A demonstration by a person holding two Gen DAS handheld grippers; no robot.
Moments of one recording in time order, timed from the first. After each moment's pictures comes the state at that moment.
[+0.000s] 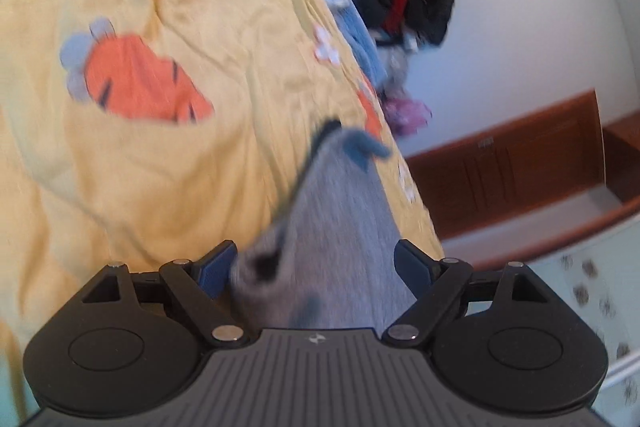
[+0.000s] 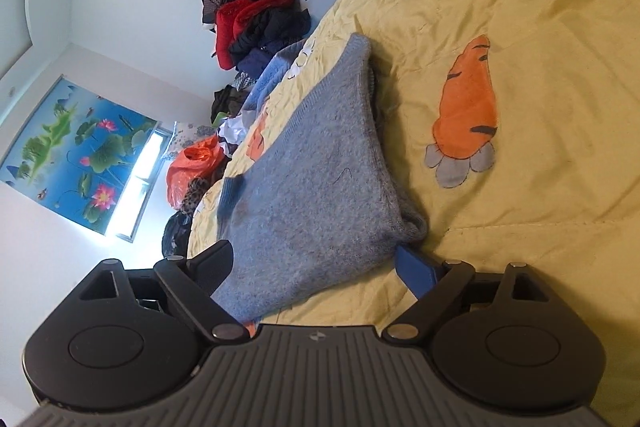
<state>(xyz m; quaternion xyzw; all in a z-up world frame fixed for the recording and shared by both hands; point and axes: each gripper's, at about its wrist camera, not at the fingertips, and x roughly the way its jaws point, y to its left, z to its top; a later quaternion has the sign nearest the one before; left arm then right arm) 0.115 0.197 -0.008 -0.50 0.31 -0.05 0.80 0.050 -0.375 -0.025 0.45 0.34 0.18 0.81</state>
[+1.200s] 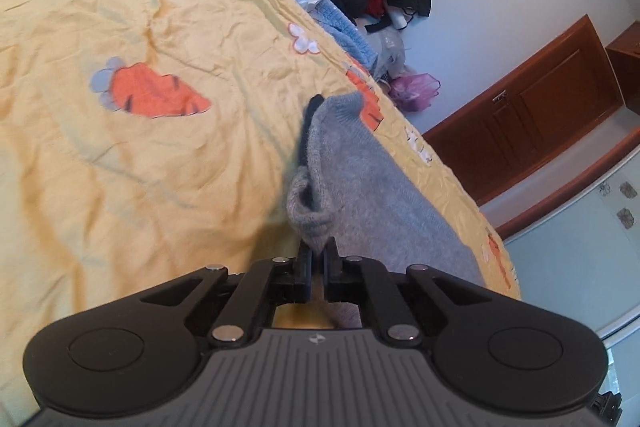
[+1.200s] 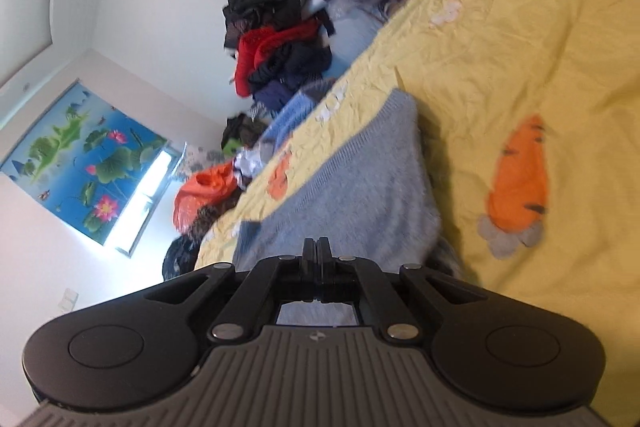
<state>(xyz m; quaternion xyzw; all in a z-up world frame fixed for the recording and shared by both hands) 0.056 0.164 0.020 -0.37 0.33 -0.05 0.87 0.050 -0.380 0.007 0.42 0.31 0.17 0.84</state>
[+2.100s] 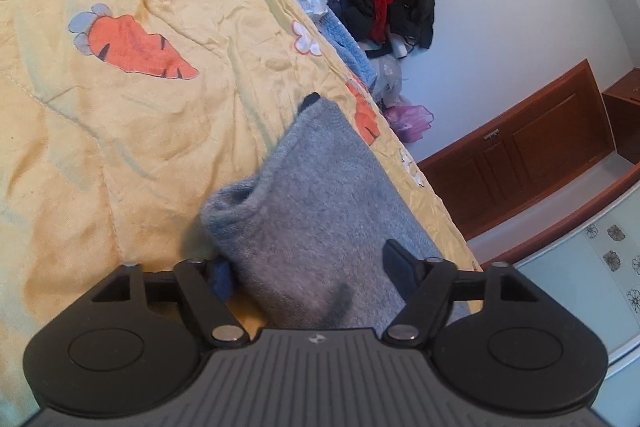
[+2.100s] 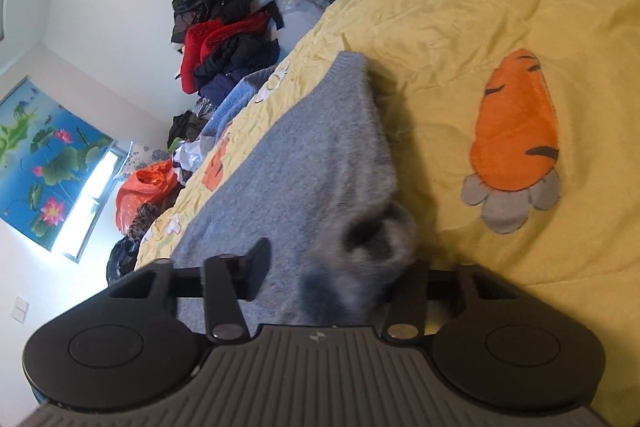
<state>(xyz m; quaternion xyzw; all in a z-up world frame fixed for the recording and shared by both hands) 0.080 0.140 -0.012 -0.43 0.28 -0.03 0.86 0.096 -0.335 -0.040 0.42 0.31 0.09 0.85</state>
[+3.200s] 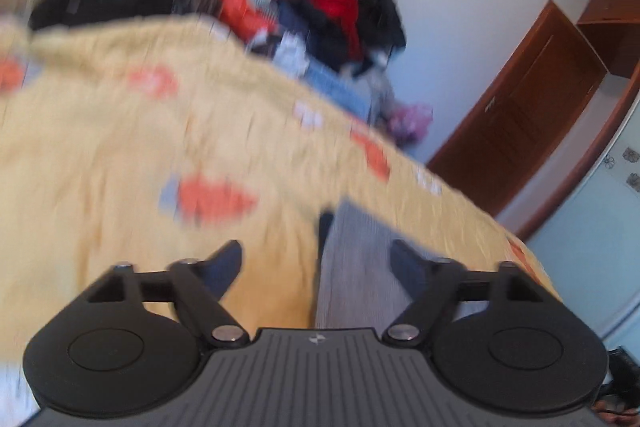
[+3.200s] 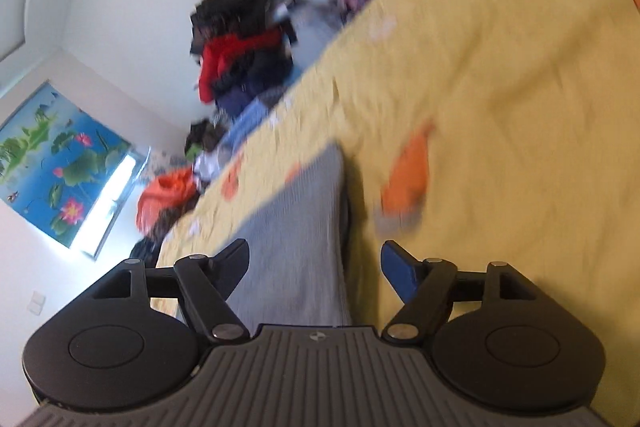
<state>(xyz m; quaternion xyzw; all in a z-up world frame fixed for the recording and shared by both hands) 0.038 0.199 0.058 -0.25 0.24 -0.03 0.94 0.045 -0.411 0.013 0.39 0.27 0.12 0.87</state>
